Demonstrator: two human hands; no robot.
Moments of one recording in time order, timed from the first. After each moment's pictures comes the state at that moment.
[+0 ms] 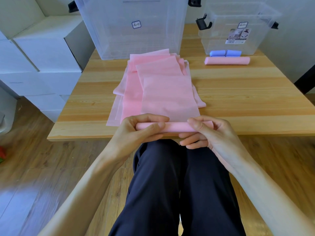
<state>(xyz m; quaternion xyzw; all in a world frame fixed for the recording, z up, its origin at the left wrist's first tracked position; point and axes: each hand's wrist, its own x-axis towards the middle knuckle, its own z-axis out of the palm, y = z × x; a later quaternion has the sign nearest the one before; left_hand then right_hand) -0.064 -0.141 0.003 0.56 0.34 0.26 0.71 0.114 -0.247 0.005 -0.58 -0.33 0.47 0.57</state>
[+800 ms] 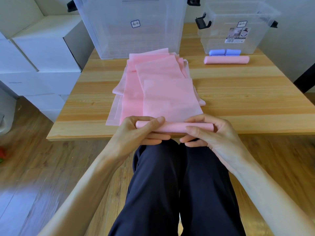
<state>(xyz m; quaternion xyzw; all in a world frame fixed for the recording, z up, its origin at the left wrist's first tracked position) -0.062 -0.144 0.011 0.58 0.36 0.22 0.70 0.116 -0.250 0.004 -0.58 -0.34 0.47 0.57</state>
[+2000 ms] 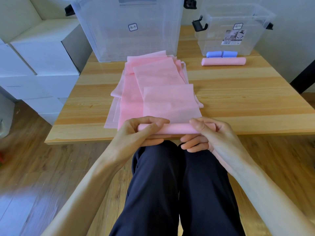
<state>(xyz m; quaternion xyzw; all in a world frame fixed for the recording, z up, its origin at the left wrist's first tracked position) -0.061 -0.144 0.006 0.58 0.33 0.24 0.71 0.116 -0.254 0.005 -0.58 -0.32 0.47 0.58</state>
